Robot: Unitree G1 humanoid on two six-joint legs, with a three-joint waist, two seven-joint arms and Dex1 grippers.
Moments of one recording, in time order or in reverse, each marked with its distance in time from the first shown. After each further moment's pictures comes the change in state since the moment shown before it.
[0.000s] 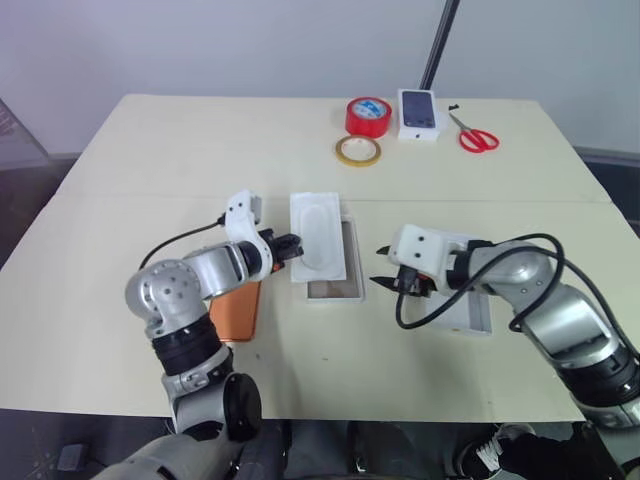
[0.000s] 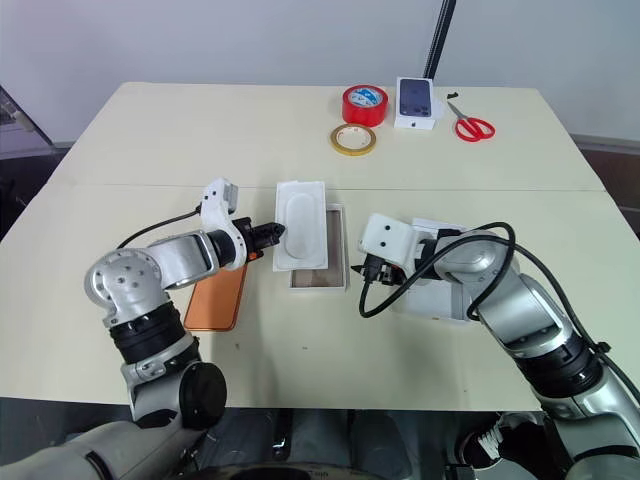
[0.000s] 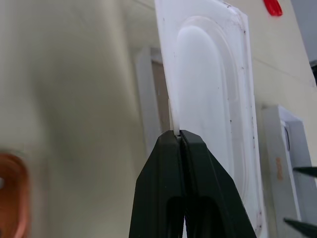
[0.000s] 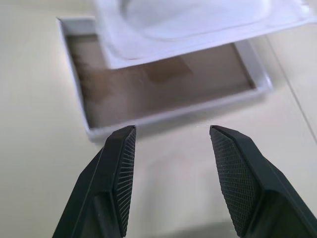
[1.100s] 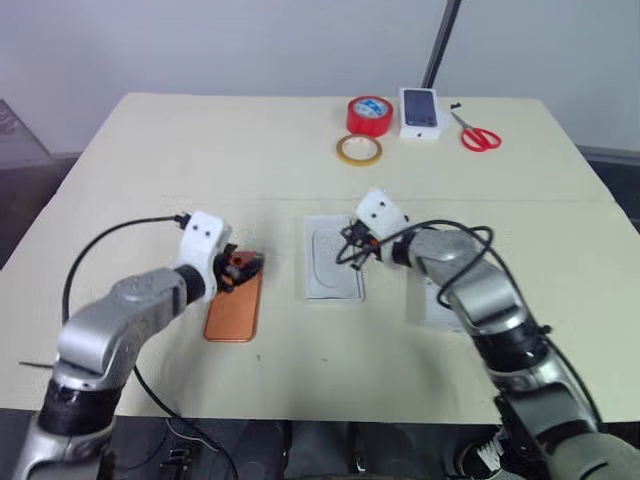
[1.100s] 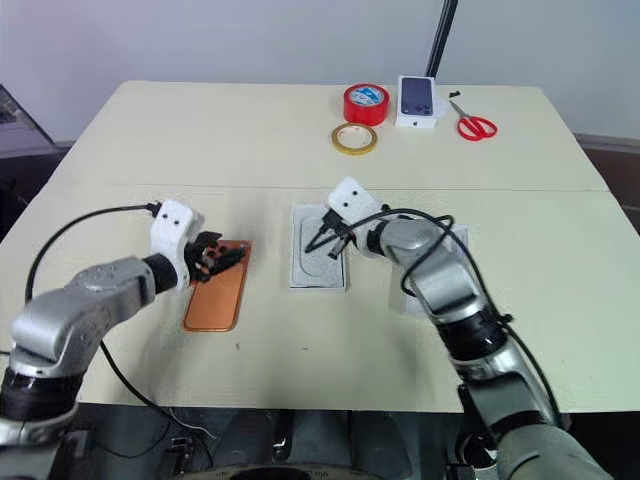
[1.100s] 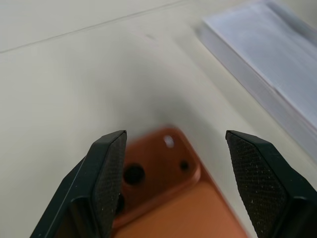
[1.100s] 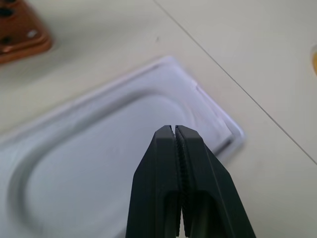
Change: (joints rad) left arm 0.431 0.780 -0.468 -0.107 0.135 -0.758 -0.535; right arm -0.203 0.449 0.045 0.313 -0.081 0.127 -0.335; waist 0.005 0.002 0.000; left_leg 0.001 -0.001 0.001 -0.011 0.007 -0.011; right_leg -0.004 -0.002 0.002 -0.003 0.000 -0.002
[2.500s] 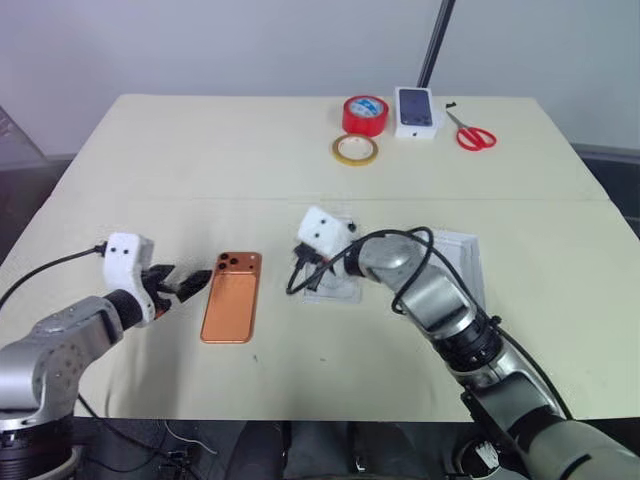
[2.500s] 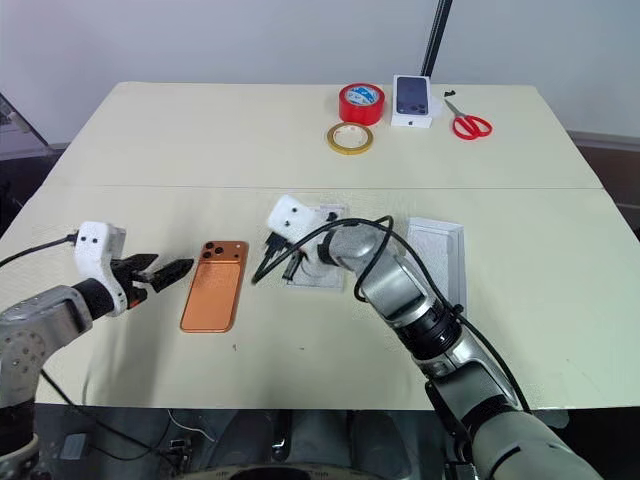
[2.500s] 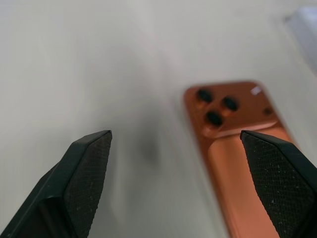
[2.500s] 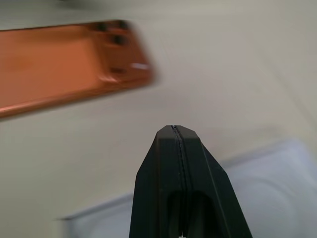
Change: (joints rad) left arm 0.139 -0.034 0.423 0.049 -0.171 0.297 0.047; right arm -0.065 0.076 0.235 -0.058 -0.069 0.024 0.173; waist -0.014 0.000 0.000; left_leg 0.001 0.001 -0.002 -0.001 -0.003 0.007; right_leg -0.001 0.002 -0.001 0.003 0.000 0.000
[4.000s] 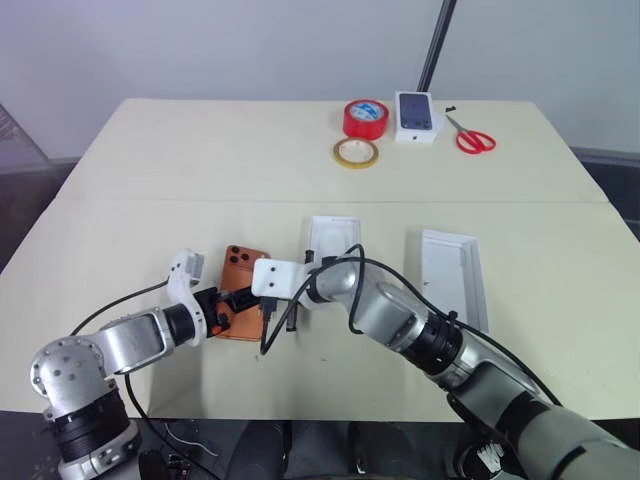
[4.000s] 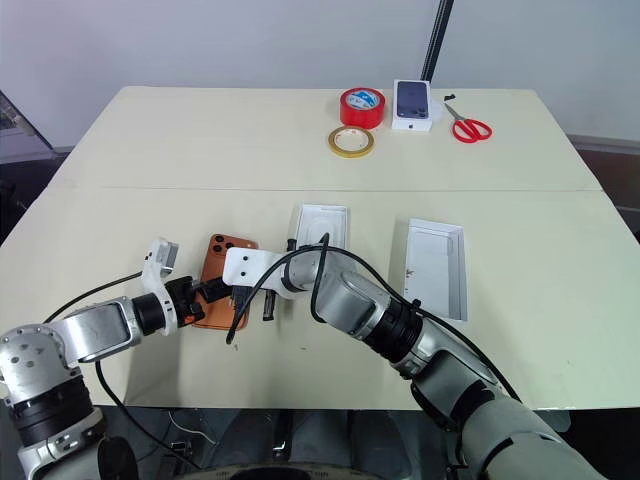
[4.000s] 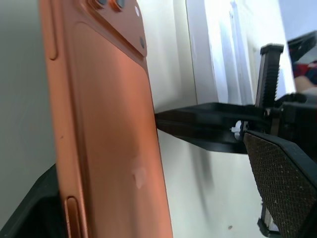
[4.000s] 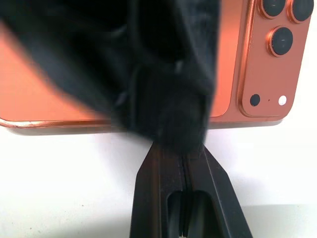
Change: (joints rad) left arm -0.154 -0.323 0.170 0.108 -0.621 0.426 0.481; right arm -0.068 0.073 0.233 0.150 -0.160 -0.063 0.058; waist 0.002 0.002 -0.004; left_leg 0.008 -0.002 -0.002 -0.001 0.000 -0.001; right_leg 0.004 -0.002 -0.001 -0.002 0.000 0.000
